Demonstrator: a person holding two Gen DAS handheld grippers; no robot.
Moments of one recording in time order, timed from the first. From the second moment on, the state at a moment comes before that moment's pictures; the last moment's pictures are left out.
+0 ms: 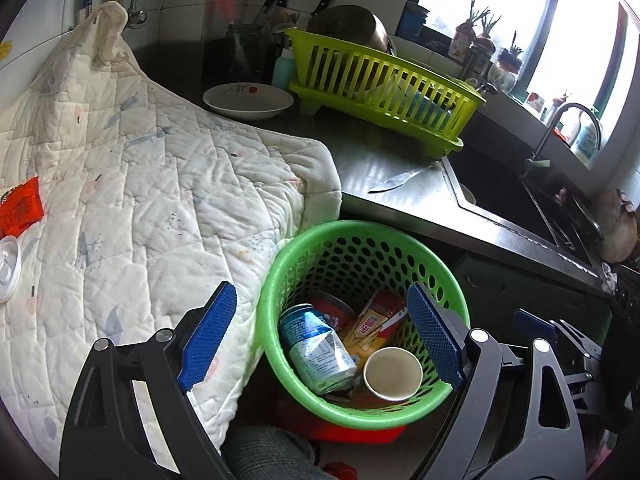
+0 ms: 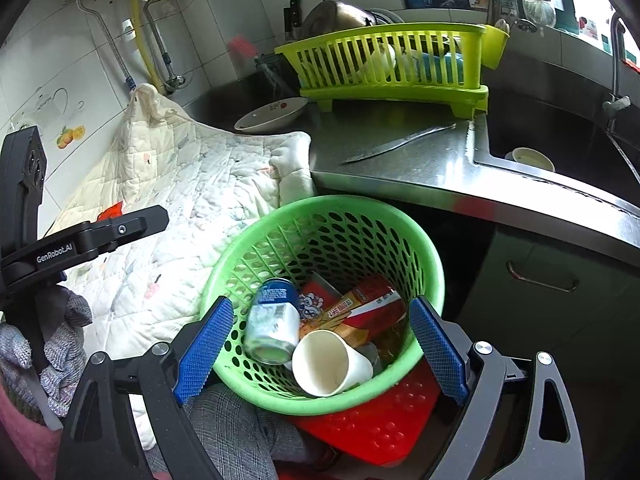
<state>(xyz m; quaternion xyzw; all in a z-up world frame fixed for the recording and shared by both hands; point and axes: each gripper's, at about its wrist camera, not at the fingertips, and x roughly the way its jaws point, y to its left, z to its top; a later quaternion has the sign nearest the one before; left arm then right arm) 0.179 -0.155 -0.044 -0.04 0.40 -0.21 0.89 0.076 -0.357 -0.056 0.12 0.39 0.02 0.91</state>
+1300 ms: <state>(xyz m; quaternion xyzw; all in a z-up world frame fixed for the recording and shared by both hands) 0.201 0.076 -0.052 -0.05 0.40 0.05 0.92 0.147 -0.223 -0.044 0.05 0.40 0.16 0.90</state>
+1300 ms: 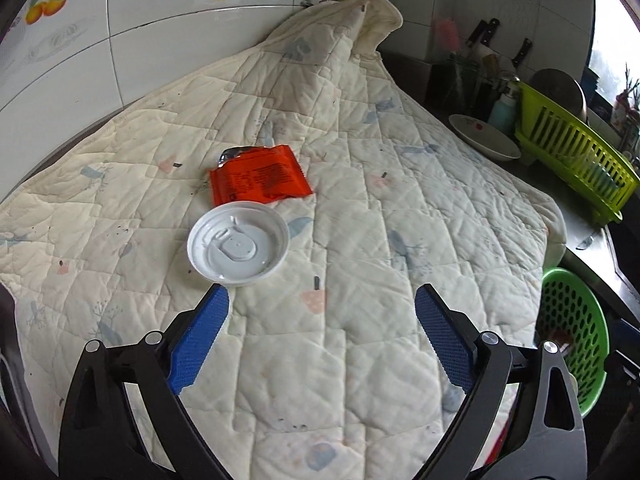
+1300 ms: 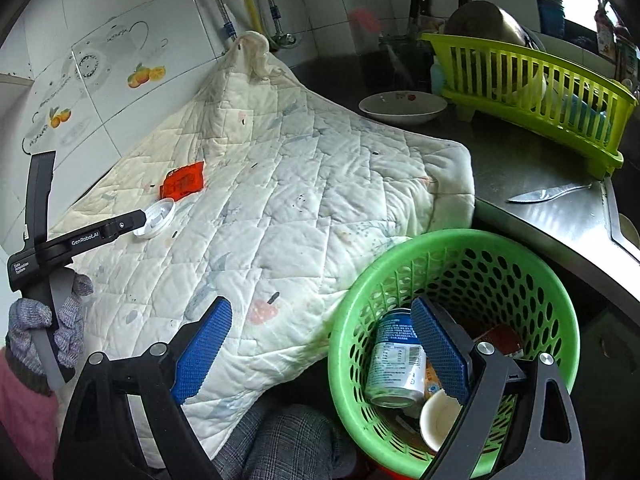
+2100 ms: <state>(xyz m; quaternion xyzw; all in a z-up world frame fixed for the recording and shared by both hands) 0.273 0.140 -0.102 -0.02 0.45 0.05 0.89 0.198 -0.133 -0.051 -0.01 0.43 0.23 0.87</state>
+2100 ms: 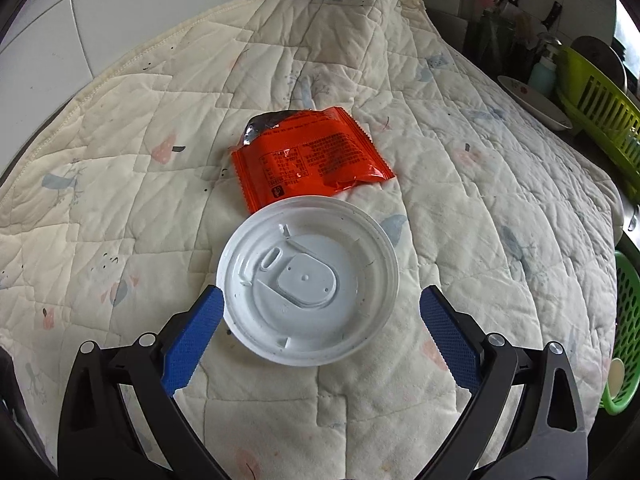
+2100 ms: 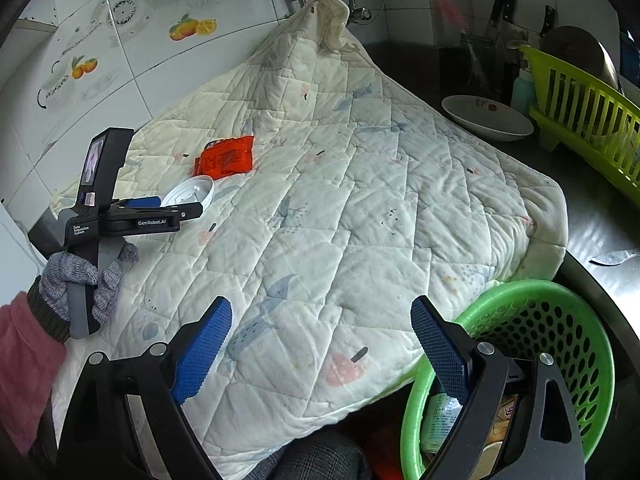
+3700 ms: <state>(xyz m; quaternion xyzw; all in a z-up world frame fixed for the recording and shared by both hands) 0.267 0.159 -0.103 0.00 0.45 0.01 0.90 0.215 -0.087 -0.063 -0.04 0.44 0.27 0.86</state>
